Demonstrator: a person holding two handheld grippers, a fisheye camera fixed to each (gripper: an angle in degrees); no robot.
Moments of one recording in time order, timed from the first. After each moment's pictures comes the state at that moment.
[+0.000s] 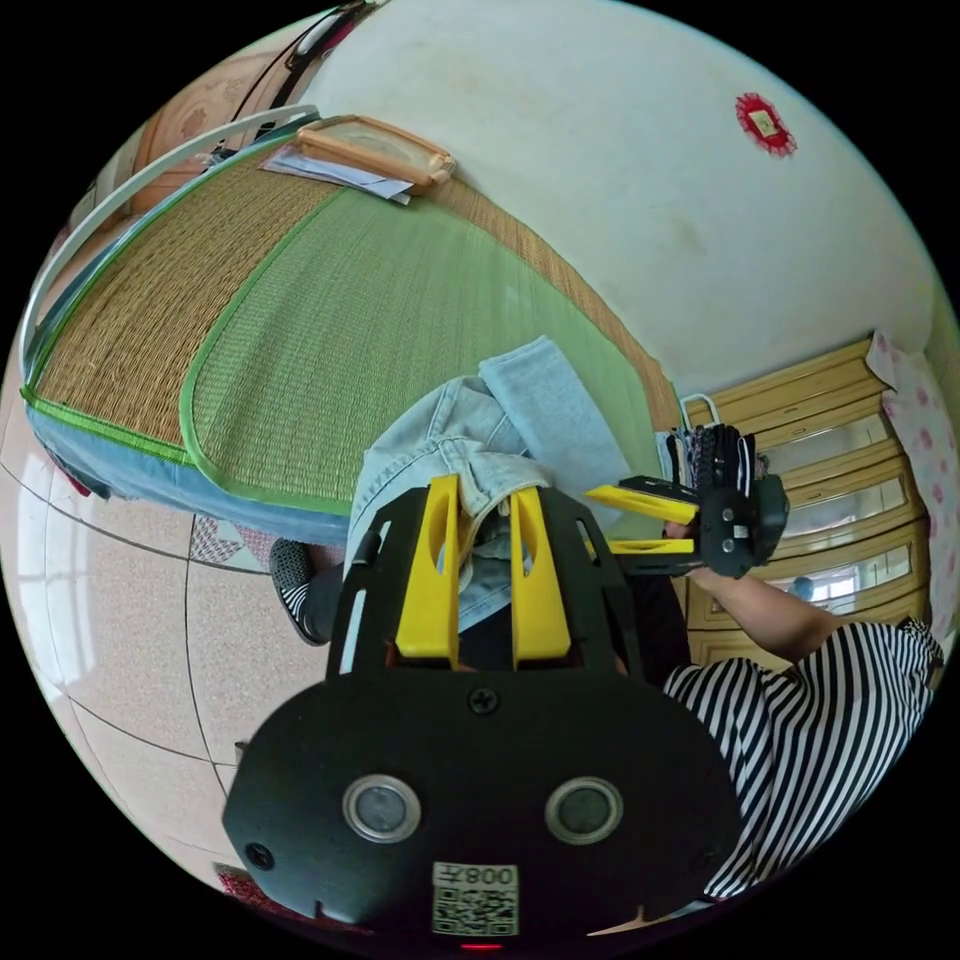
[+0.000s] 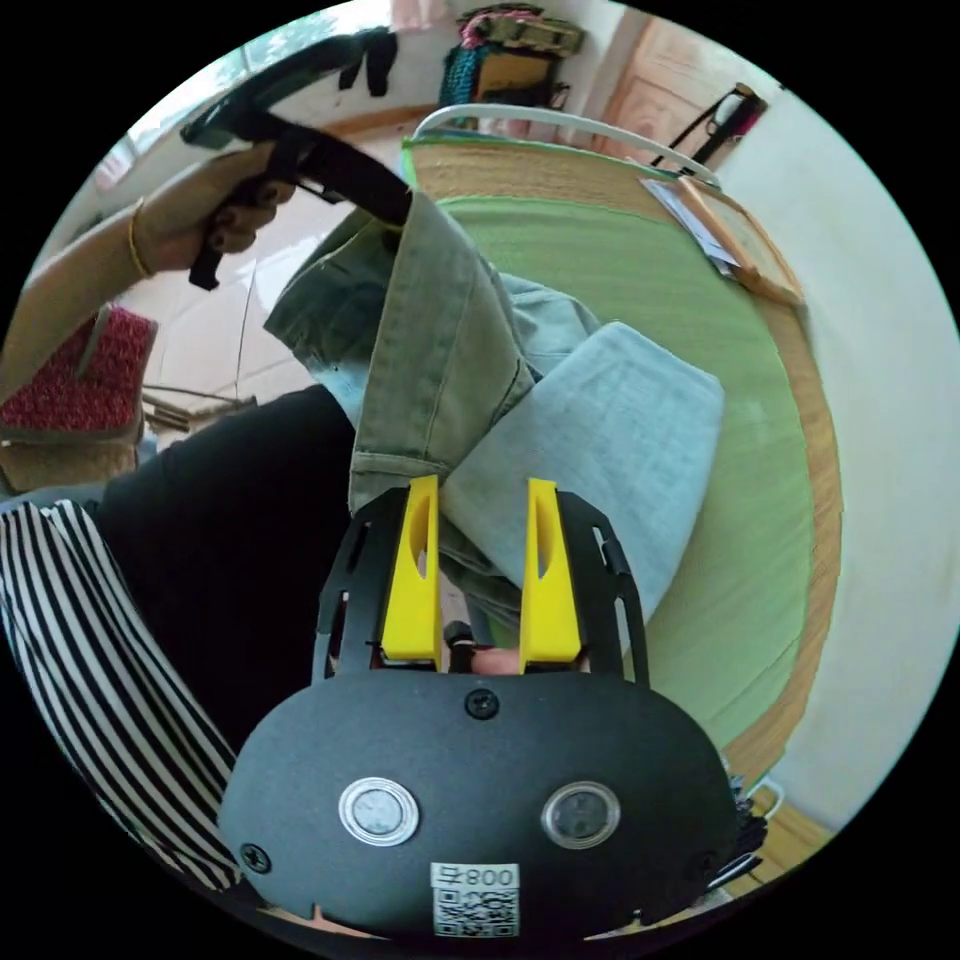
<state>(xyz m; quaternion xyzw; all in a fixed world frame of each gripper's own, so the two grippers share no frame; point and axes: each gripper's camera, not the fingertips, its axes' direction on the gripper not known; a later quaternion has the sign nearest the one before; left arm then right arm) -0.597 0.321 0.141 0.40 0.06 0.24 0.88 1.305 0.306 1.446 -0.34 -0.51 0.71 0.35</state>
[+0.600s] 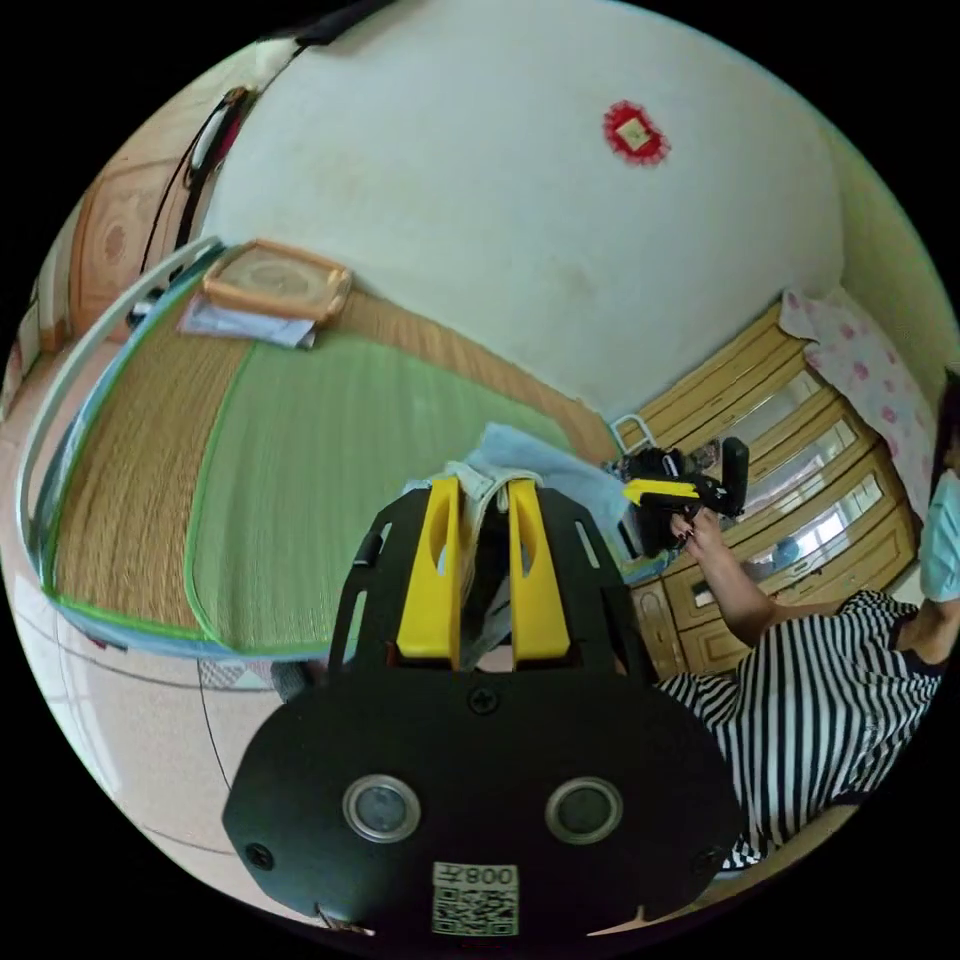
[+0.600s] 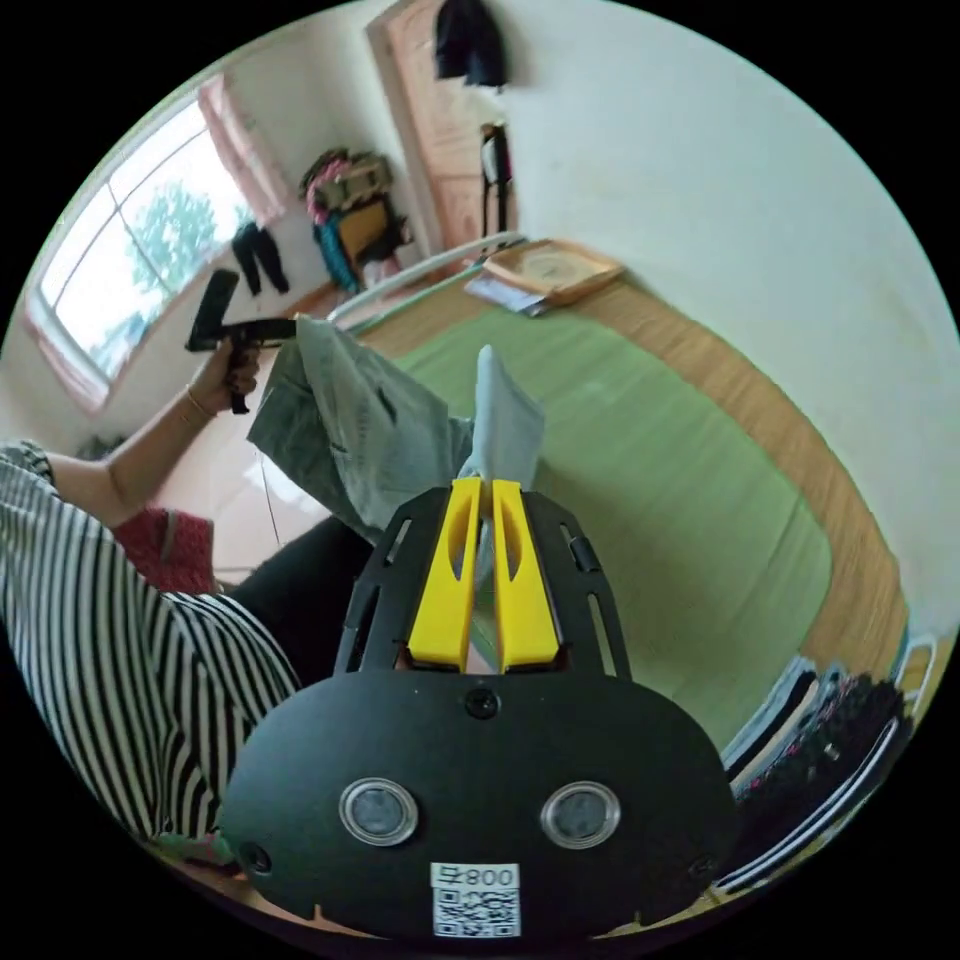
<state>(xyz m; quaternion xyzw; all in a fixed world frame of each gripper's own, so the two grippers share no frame) -0.592 0.399 -0.006 0.49 0.10 0.36 0.79 1.283 0.462 1.145 -0.33 -0.31 0.87 0.19</state>
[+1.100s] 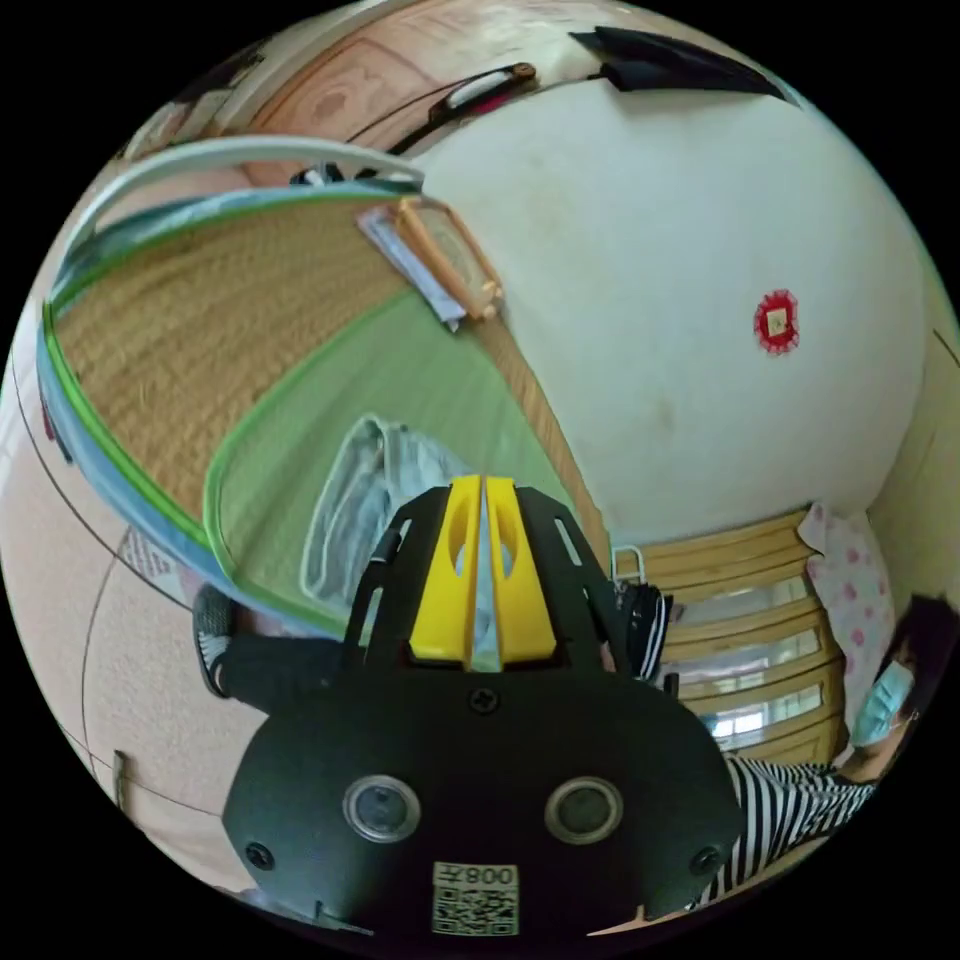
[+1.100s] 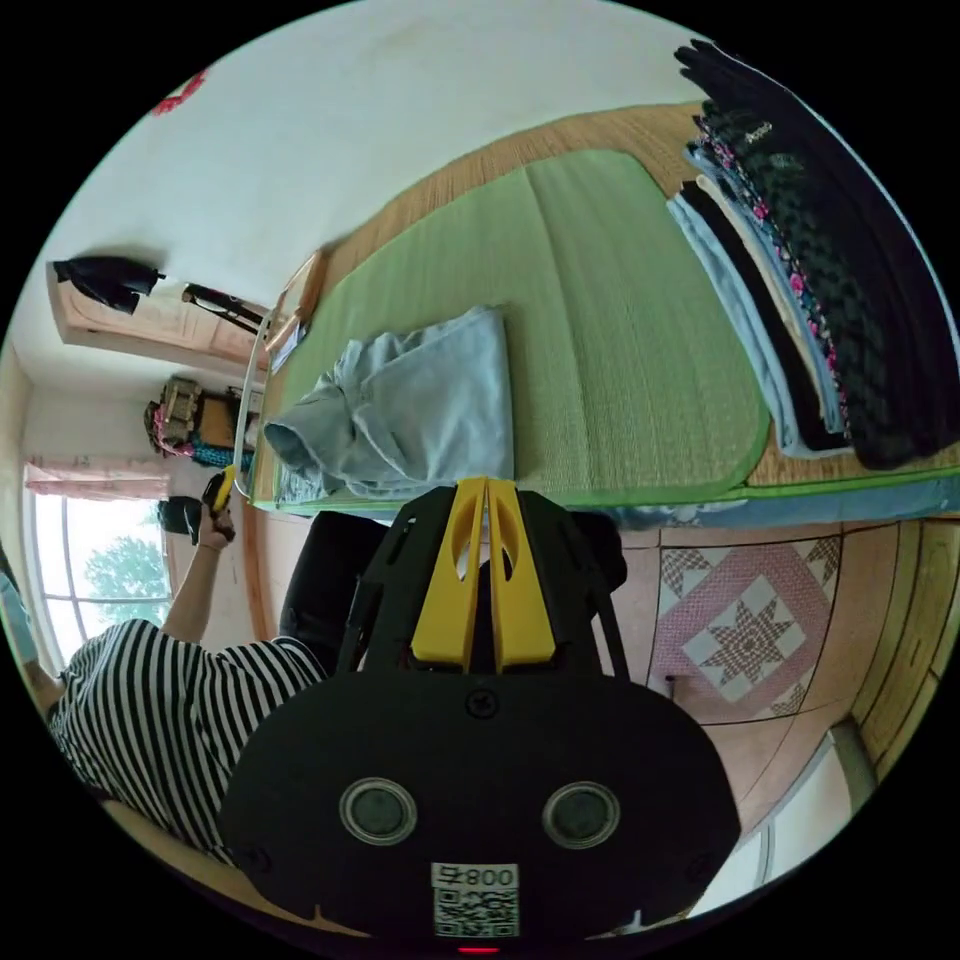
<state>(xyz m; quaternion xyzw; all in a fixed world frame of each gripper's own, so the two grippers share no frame) -0.743 0.294 0.034 0.46 0.27 0.15 0.83 1.134 0.339 0.804 -0.38 -0.15 0.89 -0.23</state>
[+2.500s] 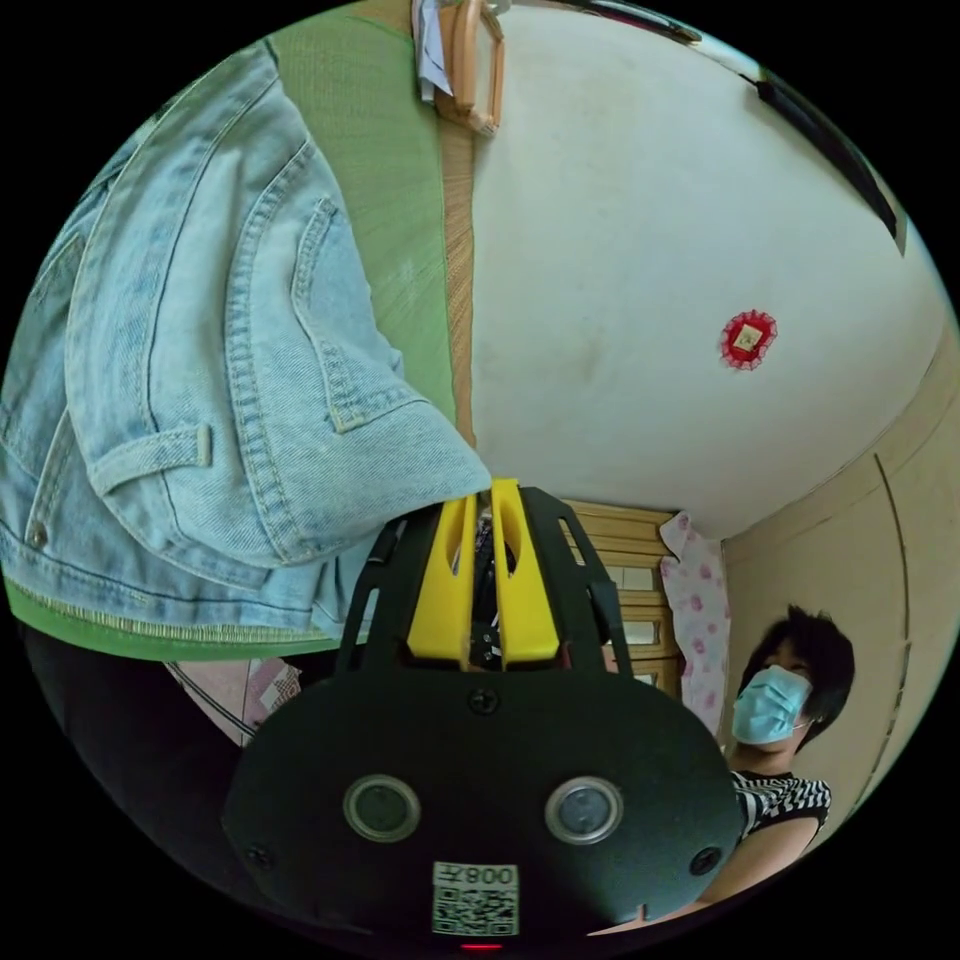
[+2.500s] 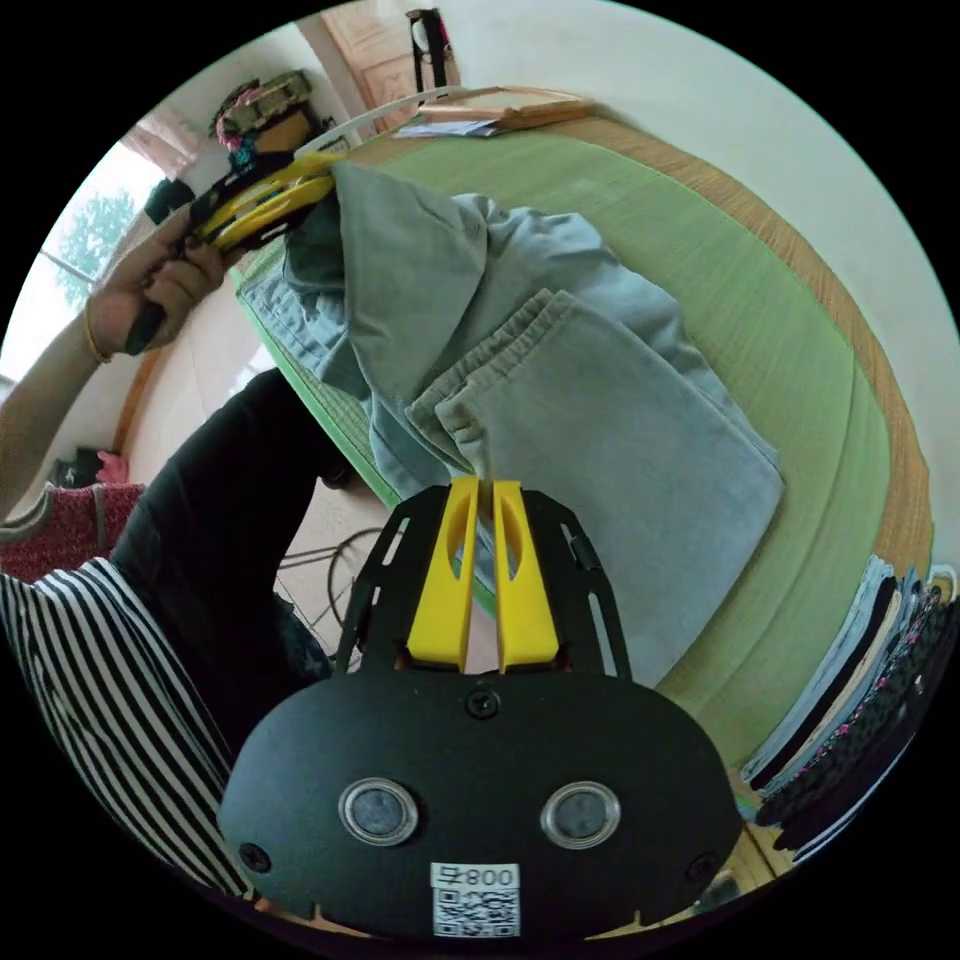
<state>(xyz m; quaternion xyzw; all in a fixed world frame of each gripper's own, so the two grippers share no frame) -0.678 0.140 0.120 0.30 0.50 0.18 0.79 1.264 0.381 0.936 -0.40 -0.41 0.82 0.09</state>
